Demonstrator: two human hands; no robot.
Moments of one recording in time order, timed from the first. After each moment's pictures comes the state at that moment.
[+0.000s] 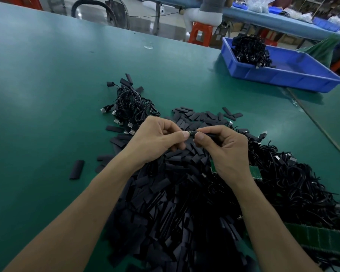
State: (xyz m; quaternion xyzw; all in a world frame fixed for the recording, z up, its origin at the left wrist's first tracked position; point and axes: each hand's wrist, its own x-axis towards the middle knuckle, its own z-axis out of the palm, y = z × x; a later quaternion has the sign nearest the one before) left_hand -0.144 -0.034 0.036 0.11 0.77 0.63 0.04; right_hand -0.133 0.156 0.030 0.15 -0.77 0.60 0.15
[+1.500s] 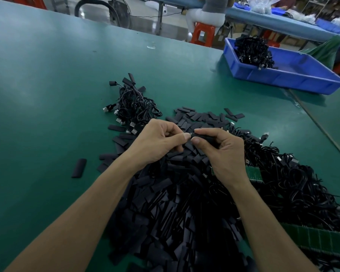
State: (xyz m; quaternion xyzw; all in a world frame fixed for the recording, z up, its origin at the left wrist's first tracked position) left_hand -0.146 -0.034 0.027 0.12 0.77 0.63 0.04; right_hand -0.134 0.149 0.026 0.16 -0.77 0.60 0.15
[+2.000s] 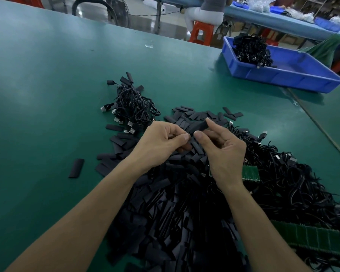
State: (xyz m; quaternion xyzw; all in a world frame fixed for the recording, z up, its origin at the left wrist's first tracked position) left_hand -0.145 -0.023 0.020 0.11 0.77 0.63 0.03; right_hand -0.134 0.144 0.016 0.05 -0.76 0.61 0.21
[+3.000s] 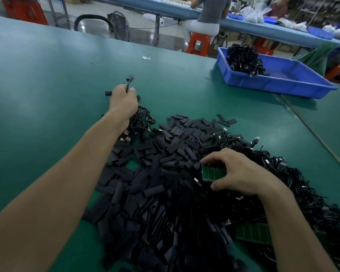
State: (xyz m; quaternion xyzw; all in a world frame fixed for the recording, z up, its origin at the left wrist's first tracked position) left_hand -0.249 -0.075 0.051 -0.15 0.76 0.61 -0.15; right_hand -0.127 0.211 0.069 0.12 -0.95 0.19 -0.20
